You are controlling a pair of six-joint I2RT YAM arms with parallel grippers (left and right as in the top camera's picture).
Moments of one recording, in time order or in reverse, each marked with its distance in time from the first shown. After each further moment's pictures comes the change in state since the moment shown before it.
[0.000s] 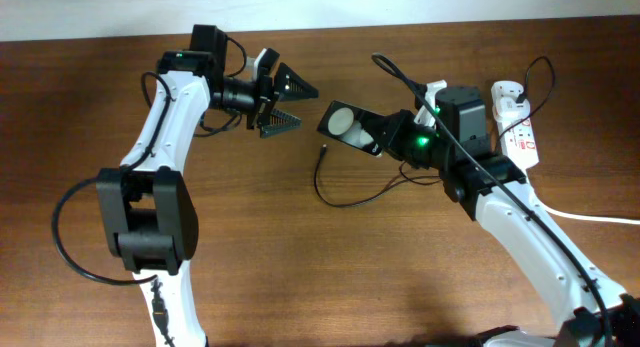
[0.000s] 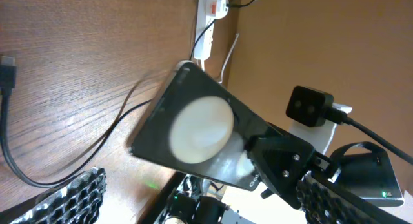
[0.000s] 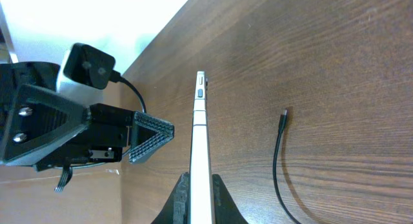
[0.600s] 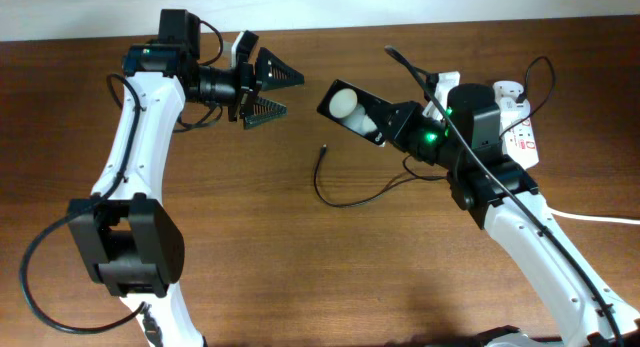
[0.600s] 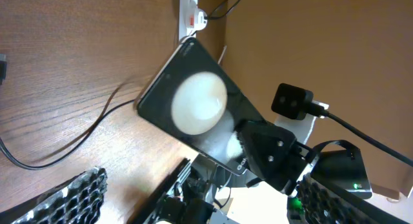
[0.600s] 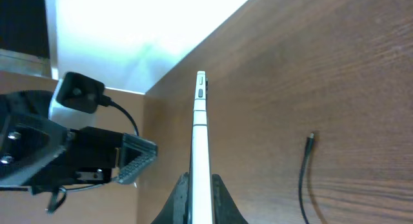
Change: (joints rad) left arm 0.045 -0.150 0.000 -0.031 -0.016 -0.054; right arm 0.000 -0.069 0.000 0.079 0.020 0.047
